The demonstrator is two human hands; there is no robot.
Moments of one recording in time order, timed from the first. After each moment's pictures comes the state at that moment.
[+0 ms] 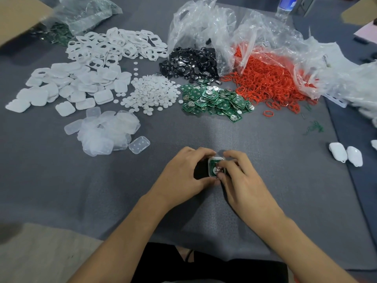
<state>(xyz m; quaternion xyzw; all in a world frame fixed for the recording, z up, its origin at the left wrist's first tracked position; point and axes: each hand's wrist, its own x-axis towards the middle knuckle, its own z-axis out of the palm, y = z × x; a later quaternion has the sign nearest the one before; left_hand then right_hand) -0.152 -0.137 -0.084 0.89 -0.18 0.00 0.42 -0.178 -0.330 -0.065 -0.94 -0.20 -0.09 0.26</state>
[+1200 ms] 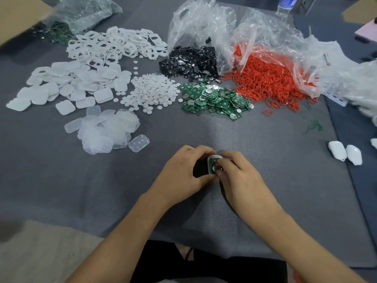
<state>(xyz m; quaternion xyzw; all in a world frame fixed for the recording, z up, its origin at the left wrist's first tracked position) -0.153 -0.138 -0.083 0.89 -0.18 0.01 0.42 -0.171 -0.329 -0.072 -0.94 -0.23 -0.12 0.23</state>
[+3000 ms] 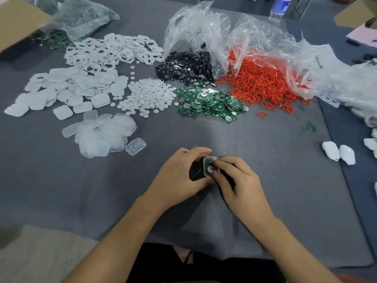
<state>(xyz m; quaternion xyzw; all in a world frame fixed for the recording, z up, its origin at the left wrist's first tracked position) -0.156 -0.140 -0.077 0.89 -0.18 0.01 0.42 -0.179 -0.333 -0.077 -0.90 -0.17 -0.15 0.36</state>
